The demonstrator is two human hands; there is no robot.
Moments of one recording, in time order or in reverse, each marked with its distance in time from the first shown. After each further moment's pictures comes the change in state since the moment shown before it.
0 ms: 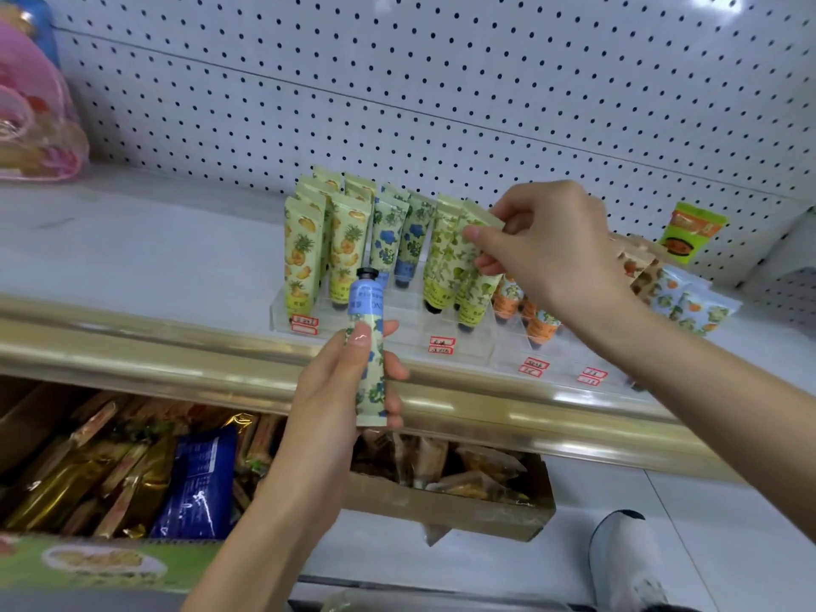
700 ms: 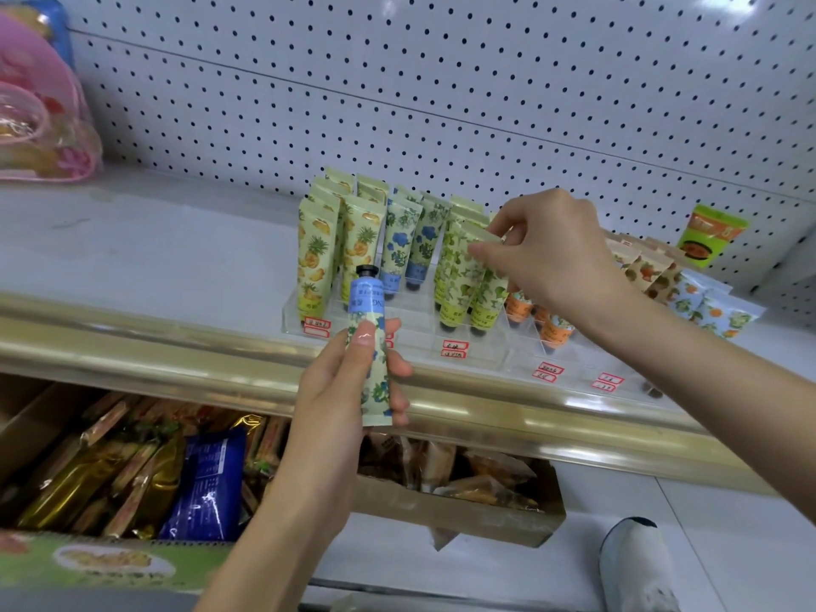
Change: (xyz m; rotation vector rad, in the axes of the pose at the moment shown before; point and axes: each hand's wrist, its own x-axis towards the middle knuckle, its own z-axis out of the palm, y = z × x) left_hand 0.001 0.001 -0.003 -0.047 0.055 0.020; right_hand 0.012 0.004 0.009 -0.196 -0.092 -0.004
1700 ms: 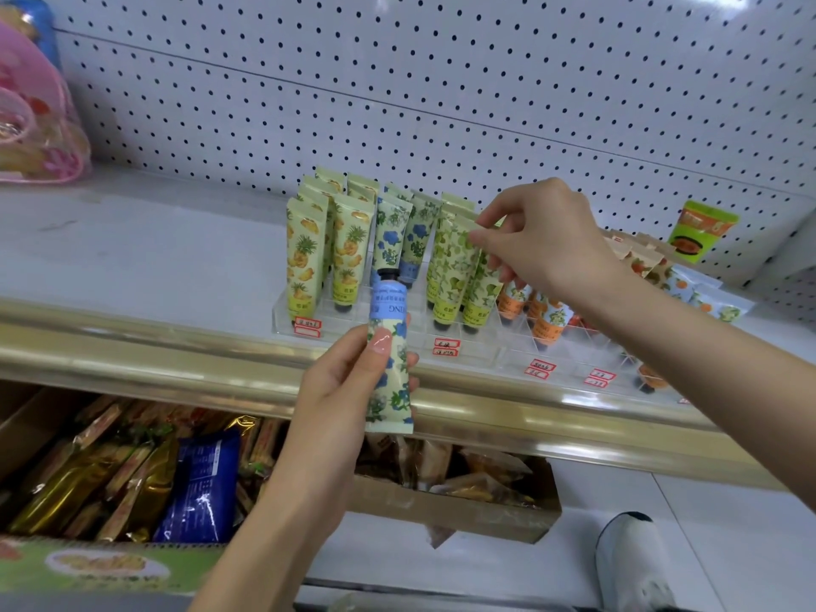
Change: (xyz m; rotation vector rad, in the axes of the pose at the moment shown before) left_hand 0.000 -0.003 -0.001 0.087 -0.110 -0.047; right_hand 0.008 0.006 -0.003 0.149 -0.057 0.056
